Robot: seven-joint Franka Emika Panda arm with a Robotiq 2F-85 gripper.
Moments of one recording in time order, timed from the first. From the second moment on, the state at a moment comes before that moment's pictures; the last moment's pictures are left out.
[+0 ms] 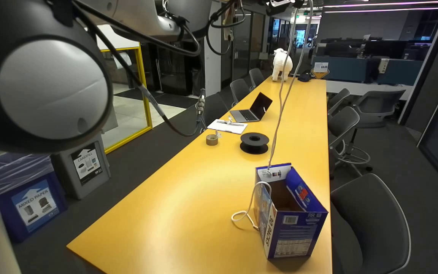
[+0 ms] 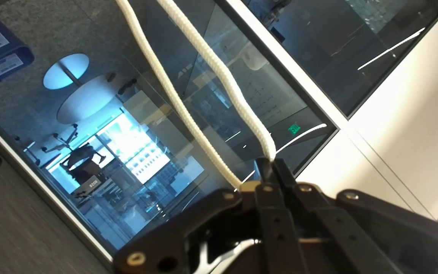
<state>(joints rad) 0.02 0.14 -0.15 -1.26 -1.25 2.01 2.04</state>
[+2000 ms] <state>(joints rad) -0.09 0.08 -0.19 -1.60 -0.70 2.09 1.54</state>
